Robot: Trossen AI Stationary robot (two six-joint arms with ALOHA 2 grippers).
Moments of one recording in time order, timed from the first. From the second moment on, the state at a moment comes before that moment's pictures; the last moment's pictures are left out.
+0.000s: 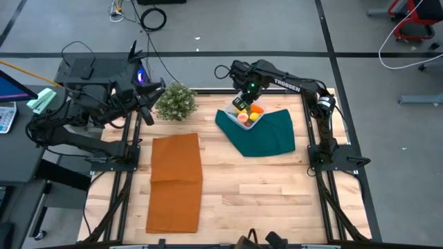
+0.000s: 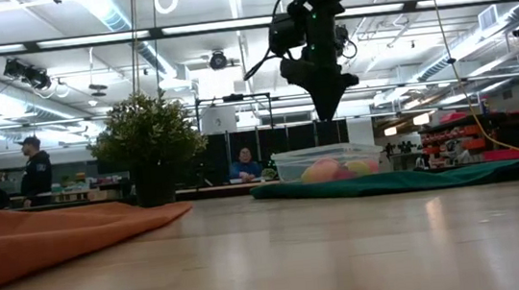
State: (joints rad) left arm -0.01 0.84 1.28 -0.49 -0.62 -0.09; right arm -0.57 2.00 1.91 -1.32 0.01 0.22
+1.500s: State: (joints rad) left arm -0.01 0.59 1.28 -0.83 -0.34 -0.09; right arm 0.12 1.64 1.86 -1.34 0.10 0.41
